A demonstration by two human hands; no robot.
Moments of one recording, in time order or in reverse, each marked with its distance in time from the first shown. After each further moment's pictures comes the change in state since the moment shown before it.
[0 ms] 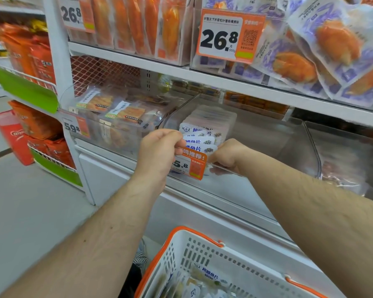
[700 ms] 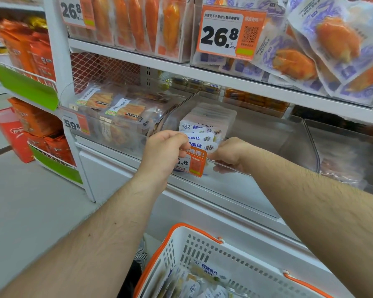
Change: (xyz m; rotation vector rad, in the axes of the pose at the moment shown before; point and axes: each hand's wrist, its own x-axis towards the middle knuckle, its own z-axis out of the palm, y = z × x) left_hand -0.001 -0.007 0.000 0.065 -0.073 -0.010; right_hand -0.002 0.002 -0.007 -0.055 -0.002 0.038
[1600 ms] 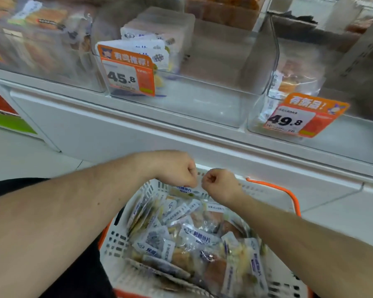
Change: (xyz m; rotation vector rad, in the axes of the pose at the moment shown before) left_hand -0.079 -0.110 0.054 1.228 -1.198 -0.089; right_hand -0.097 0.256 0.071 -0.190 0.086 -0.068
